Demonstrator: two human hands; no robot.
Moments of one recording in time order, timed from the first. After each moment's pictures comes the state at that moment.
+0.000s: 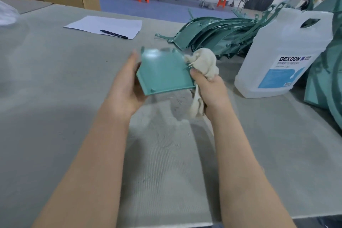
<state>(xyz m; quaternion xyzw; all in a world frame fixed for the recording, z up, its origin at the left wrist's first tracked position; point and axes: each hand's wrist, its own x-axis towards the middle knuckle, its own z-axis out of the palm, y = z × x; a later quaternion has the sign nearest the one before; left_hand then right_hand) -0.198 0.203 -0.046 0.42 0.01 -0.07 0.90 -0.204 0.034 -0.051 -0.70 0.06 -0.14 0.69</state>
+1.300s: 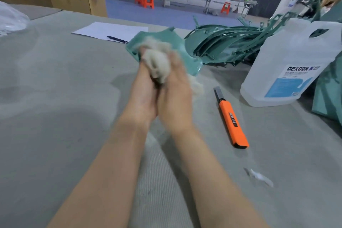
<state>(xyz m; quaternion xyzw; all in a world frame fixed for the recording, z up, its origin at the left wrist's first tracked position) -0.202 0.182 -0.043 0.41 -0.07 -0.01 0.91 -0.215 0.120 -0.054 -0.79 -0.13 -0.32 0.51</state>
